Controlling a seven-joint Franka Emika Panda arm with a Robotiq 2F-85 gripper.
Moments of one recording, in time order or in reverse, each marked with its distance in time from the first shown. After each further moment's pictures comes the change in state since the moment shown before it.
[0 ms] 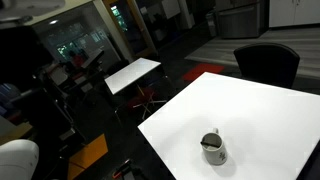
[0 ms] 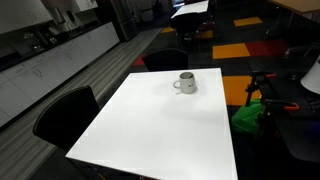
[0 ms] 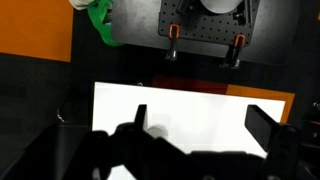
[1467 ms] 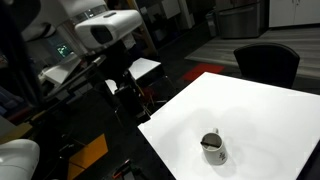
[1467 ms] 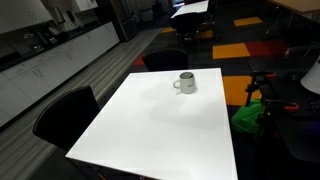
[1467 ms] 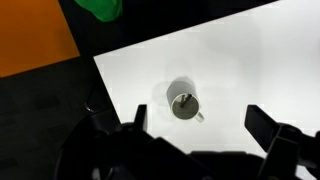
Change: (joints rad) arm -0.025 0.227 0.105 -0.079 0.097 0.446 0.463
